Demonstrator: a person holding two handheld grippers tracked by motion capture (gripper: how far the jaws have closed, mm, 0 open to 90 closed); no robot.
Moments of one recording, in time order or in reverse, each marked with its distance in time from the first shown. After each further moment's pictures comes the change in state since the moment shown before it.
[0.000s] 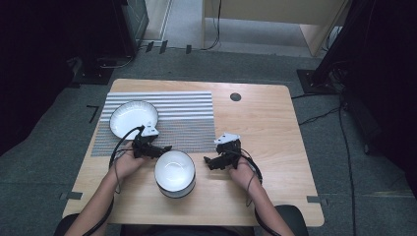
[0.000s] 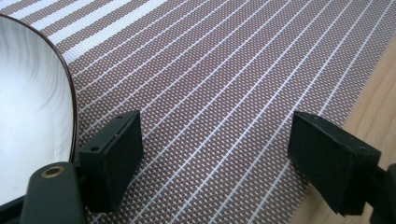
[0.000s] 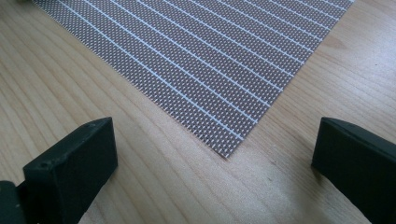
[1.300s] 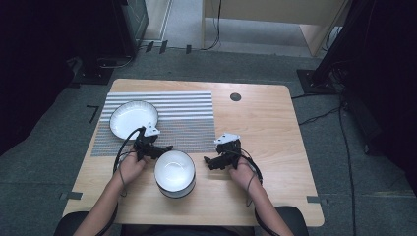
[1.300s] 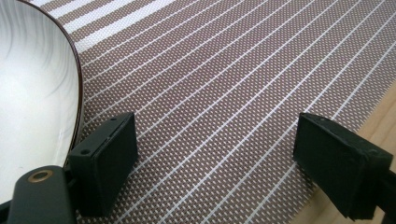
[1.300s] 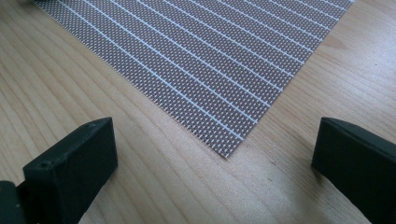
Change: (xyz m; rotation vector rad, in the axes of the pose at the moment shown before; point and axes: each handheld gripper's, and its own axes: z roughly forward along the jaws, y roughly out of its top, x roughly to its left) left arm -0.009 0.003 0.002 0.017 0.069 -0.068; right arm 0.000 0.000 0.000 -0.002 0.001 0.000
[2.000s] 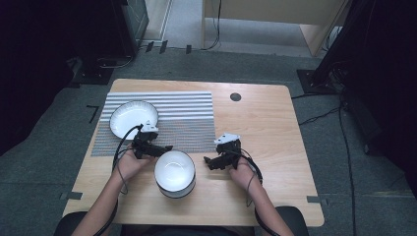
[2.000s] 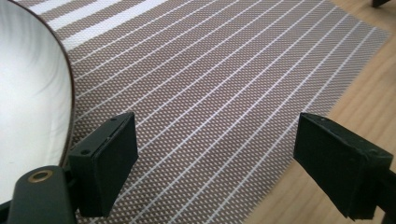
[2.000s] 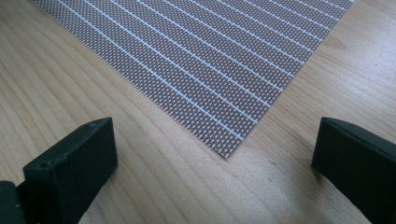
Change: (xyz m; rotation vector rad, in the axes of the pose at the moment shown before) left arm 0.003 0.009 -0.013 0.025 -0.088 -0.051; right arm 0.000 0.000 0.000 0.000 0.000 0.000
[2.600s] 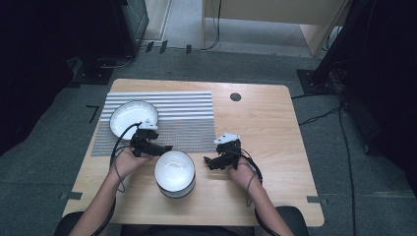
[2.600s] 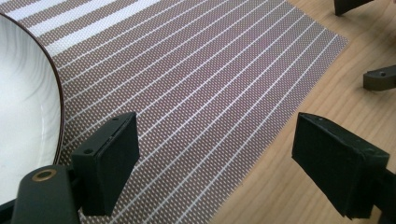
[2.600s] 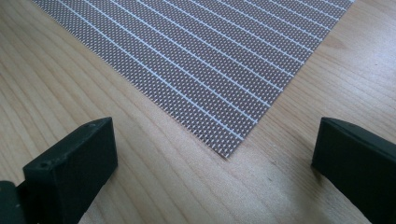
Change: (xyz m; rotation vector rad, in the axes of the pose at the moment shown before) left arm -0.002 0.011 -0.014 0.033 -0.066 -0.011; right arm 0.000 0.000 0.000 0.000 0.000 -0.001
